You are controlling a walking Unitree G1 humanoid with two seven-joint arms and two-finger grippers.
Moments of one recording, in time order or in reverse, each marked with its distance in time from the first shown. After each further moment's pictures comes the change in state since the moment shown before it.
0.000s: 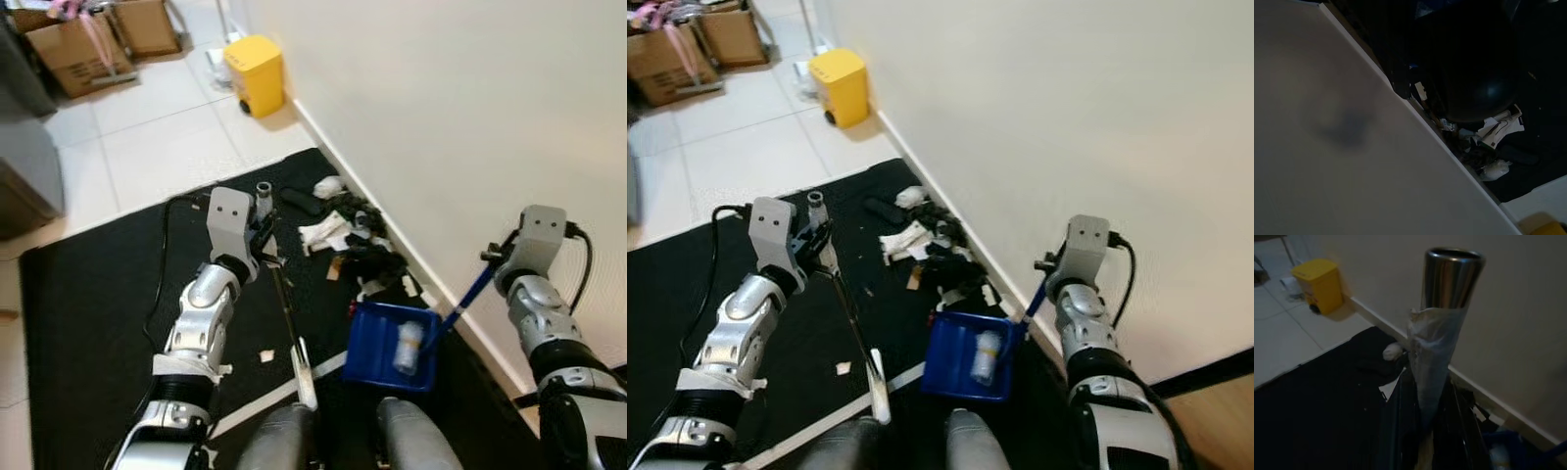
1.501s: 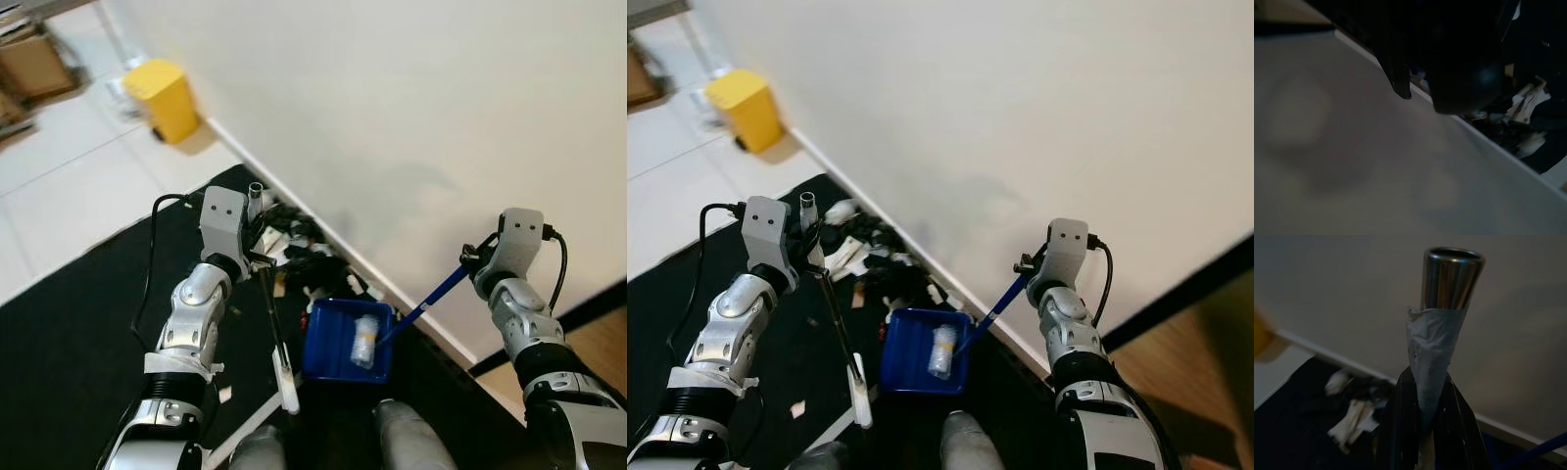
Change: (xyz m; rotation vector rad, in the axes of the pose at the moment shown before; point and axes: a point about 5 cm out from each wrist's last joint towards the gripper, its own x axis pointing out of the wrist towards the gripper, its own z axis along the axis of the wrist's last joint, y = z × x) left arm -0.001 0.009 0.001 0.054 0.021 0.026; right arm -0.003 0.020 -0.011 0.056 0.034 0.101
